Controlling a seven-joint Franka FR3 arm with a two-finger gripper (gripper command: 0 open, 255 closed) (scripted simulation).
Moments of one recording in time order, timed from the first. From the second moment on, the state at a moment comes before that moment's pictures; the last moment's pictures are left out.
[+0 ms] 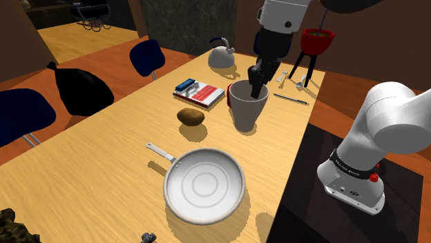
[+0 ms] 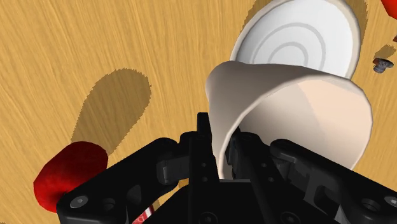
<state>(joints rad) 0.26 -0.74 0.23 -2.50 0.26 1.89 0.34</state>
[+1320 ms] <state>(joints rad) 0.28 -0.68 0.28 -2.73 0.32 2.18 0.31</state>
